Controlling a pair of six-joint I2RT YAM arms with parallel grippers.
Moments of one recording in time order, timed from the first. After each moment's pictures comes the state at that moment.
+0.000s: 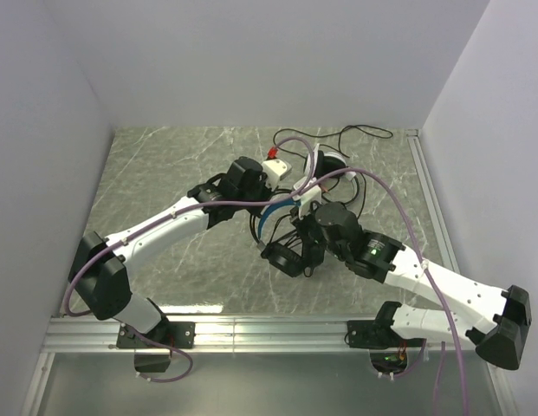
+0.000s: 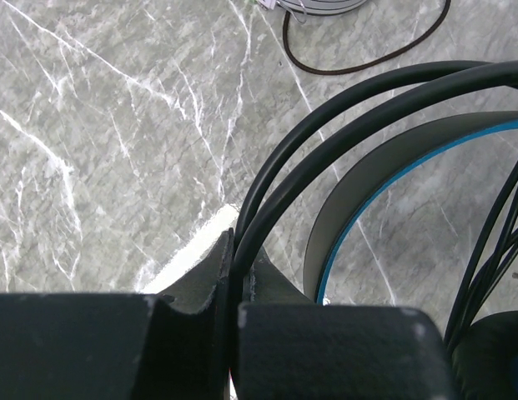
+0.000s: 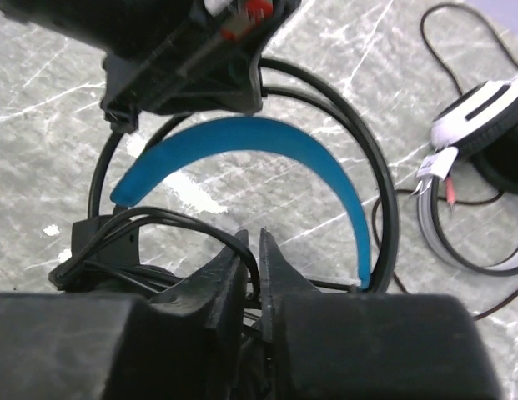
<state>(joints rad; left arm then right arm) -0.77 1.51 1.24 -0.37 -0.02 0.06 0.95 1.01 0.87 -0.26 0.29 0.03</state>
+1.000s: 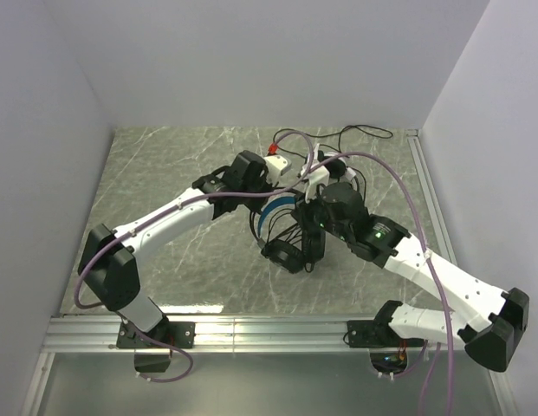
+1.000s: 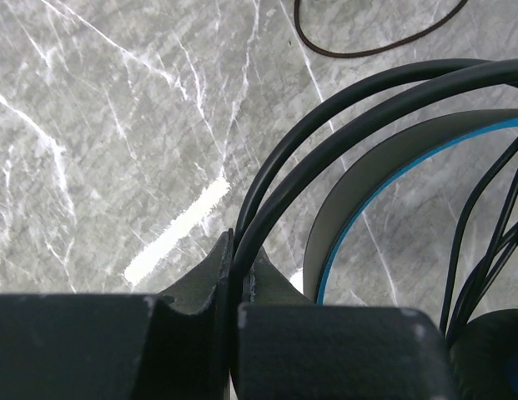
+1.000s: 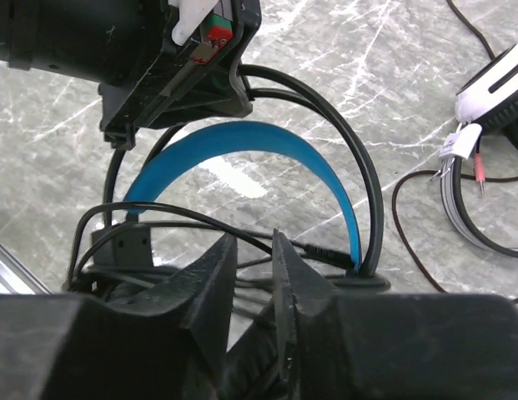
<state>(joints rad) -0.74 1.58 1.33 -0.47 -0.01 0.04 0.82 1.06 0.99 -0.38 0.12 0.13</state>
